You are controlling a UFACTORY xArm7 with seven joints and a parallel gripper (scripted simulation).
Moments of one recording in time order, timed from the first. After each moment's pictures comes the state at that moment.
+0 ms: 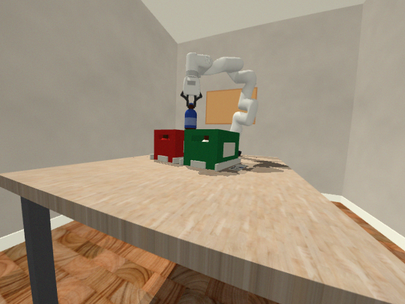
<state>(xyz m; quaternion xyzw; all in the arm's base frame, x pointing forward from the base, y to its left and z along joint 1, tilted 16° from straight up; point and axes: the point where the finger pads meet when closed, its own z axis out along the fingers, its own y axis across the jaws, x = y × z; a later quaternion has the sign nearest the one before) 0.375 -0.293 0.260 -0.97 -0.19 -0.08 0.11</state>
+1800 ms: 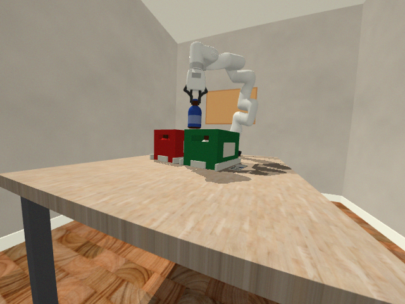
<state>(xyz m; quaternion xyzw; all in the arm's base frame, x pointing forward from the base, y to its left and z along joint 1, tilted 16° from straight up) 0.455 -0.245 0.282 -0.97 -0.19 -0.08 0.11</state>
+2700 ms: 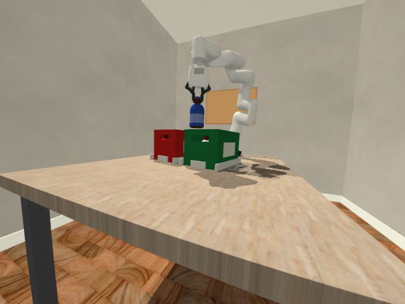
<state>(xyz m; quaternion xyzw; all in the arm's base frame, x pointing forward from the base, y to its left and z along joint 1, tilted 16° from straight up) 0.493 -0.222 0.292 -0.97 -0.19 -0.08 0.11</state>
